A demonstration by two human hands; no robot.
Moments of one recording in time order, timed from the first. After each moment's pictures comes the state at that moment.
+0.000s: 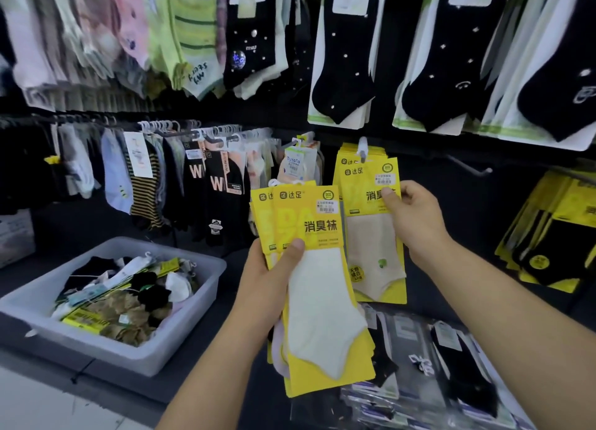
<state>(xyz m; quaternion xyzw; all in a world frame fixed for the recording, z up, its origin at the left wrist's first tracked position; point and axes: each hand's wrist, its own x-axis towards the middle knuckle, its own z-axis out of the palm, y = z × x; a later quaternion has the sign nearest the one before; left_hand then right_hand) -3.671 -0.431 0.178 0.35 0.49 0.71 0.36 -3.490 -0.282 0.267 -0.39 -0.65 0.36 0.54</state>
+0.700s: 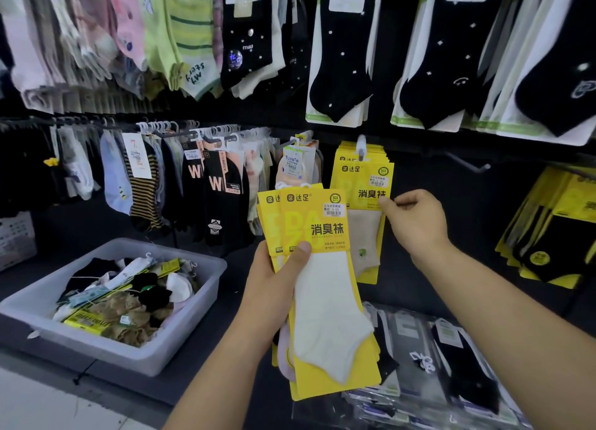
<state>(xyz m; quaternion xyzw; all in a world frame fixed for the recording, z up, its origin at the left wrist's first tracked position) -3.660 -0.433 0.177 0.37 0.50 0.70 0.36 -3.486 -0.276 0.255 -0.50 -0.63 0.28 0.53</state>
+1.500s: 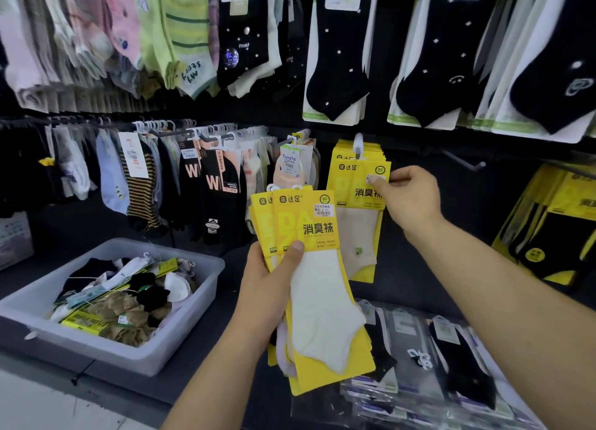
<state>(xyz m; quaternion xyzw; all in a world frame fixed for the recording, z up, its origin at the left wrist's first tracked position) -3.664 -0.430 0.170 0.35 0.51 0.70 0.35 -3.497 -0.269 0.285 -0.48 -0.63 0.28 0.54</state>
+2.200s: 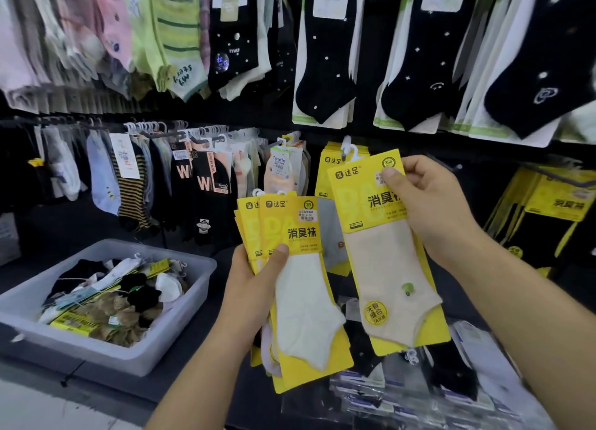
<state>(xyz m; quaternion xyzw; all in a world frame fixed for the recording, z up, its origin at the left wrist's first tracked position) -3.663 -0.441 0.172 0.34 0.54 0.70 0.33 -3.454 -0.343 0.311 -0.29 -0.68 0.40 0.54</state>
